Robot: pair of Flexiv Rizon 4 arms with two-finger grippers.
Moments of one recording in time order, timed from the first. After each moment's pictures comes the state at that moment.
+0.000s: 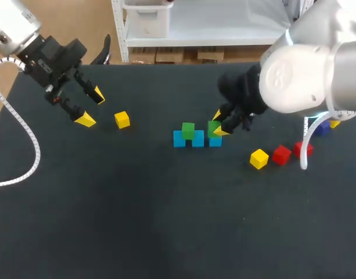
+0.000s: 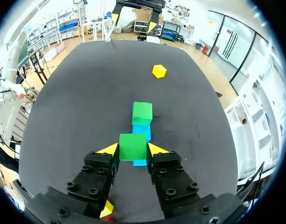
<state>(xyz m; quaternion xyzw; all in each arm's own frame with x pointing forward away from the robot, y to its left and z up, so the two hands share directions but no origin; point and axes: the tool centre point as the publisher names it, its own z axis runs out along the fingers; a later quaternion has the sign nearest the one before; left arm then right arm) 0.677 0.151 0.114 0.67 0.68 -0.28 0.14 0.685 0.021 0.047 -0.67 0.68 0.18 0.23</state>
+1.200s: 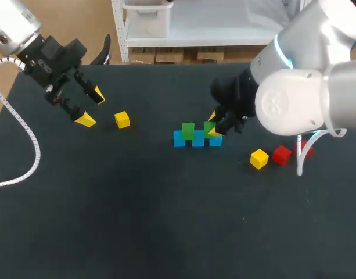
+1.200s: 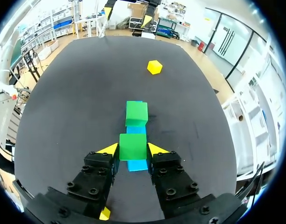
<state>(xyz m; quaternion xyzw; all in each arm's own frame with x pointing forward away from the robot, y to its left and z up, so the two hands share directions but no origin) 0.677 0.151 0.114 0.67 0.68 -0.28 0.14 0.693 0.028 0.035 -0.66 0.69 0.15 0.23</state>
